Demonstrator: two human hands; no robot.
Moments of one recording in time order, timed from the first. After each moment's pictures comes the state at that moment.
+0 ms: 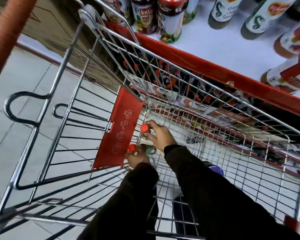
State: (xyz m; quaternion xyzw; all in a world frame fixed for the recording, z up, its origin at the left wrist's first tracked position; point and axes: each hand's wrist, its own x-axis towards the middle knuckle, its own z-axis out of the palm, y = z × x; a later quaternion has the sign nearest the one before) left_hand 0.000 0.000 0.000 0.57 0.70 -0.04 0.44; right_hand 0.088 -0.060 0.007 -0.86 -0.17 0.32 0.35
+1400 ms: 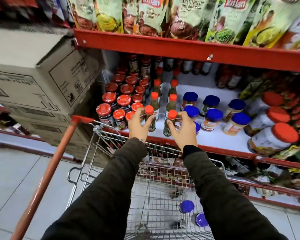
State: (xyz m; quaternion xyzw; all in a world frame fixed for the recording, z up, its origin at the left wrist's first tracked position) left_hand 0.172 -0.011 0.335 0.81 0.03 0.14 0.57; right_hand 0.153 -0.174 0.340 -0.88 0.02 -0.13 0.45
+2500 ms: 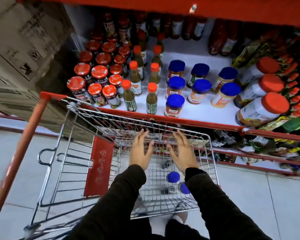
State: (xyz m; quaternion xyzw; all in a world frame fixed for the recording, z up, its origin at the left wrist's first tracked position) left_hand 0.056 -0.076 0.202 0.90 0.04 -0.03 0.44; right_hand 0.051 -0.257 0.214 -0.95 0.02 0.08 0.31
